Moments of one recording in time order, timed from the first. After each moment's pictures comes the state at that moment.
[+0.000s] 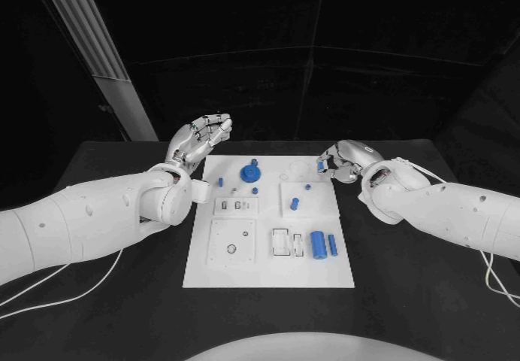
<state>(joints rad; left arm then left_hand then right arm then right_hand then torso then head) 1.26 -0.66 -0.24 1.28 0.04 -0.37 0.68 1.23 0.03 -0.07 0.29 0.43 0.34 0.15 0.59 0.07 0.32 0.26 0.72 0.06 0.12 0.25 0.90 0.06 0.06 0.27 0.27 0.17 0.45 1.16 -0.76 -0.07 1.29 -1.39 -0.53 -0.11 1.48 0.02 0.16 0.14 0.11 1.05 0.09 0.12 0.08 1.46 0.02 1.57 1.31 1.47 -0.04 1.57 1.31 0.01 1.47 0.07 1.57 1.31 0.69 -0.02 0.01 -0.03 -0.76</state>
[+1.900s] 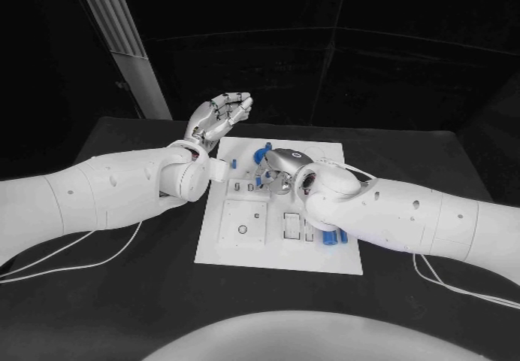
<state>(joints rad) 1.26 -0.65 -0.24 1.27 0.04 -0.37 0.68 1.23 0.03 -0.07 0.29 0.43 0.34 0.15 0.60 0.07 0.31 0.27 0.72 0.06 0.12 0.25 0.90 0.06 0.08 0.27 0.27 0.17 0.45 1.12 -0.45 -0.07 1.38 -1.53 -0.33 -0.37 1.47 0.01 0.14 0.13 0.10 1.07 0.11 0.11 0.08 1.46 0.04 1.57 1.31 1.47 -0.03 1.57 1.31 0.01 1.47 0.08 1.57 1.31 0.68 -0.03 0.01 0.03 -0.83</state>
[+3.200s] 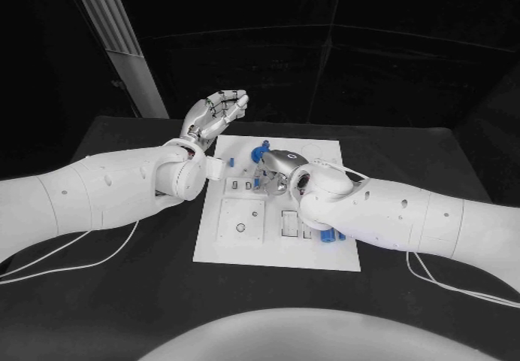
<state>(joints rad) 1.26 -0.65 -0.24 1.27 0.04 -0.37 0.68 1.23 0.03 -0.07 0.29 0.44 0.34 0.15 0.60 0.07 0.31 0.27 0.72 0.06 0.12 0.25 0.90 0.06 0.08 0.27 0.27 0.17 0.45 1.10 -0.42 -0.07 1.34 -1.54 -0.32 -0.38 1.46 -0.01 0.12 0.11 0.11 1.08 0.13 0.07 0.07 1.46 0.06 1.57 1.31 1.47 -0.02 1.57 1.31 0.01 1.47 0.09 1.57 1.31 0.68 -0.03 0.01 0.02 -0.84</state>
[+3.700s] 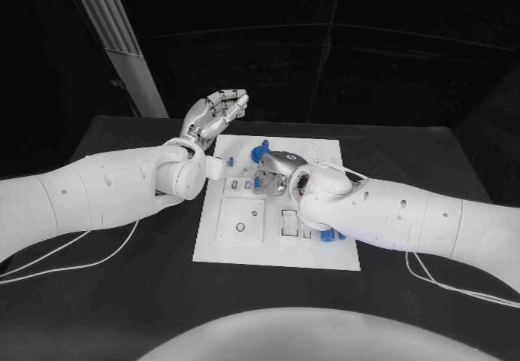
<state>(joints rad) 1.26 -0.65 -0.24 1.27 0.04 -0.37 0.68 1.23 0.03 -0.07 0.29 0.44 0.34 0.15 0.60 0.07 0.31 0.27 0.72 0.06 0.12 0.25 0.90 0.06 0.08 0.27 0.27 0.17 0.45 1.10 -0.42 -0.07 1.34 -1.54 -0.31 -0.37 1.43 -0.07 0.10 0.11 0.11 1.02 0.17 0.06 0.07 1.47 0.09 1.57 1.31 1.46 0.01 1.57 1.31 0.01 1.47 0.11 1.57 1.31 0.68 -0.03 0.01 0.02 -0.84</state>
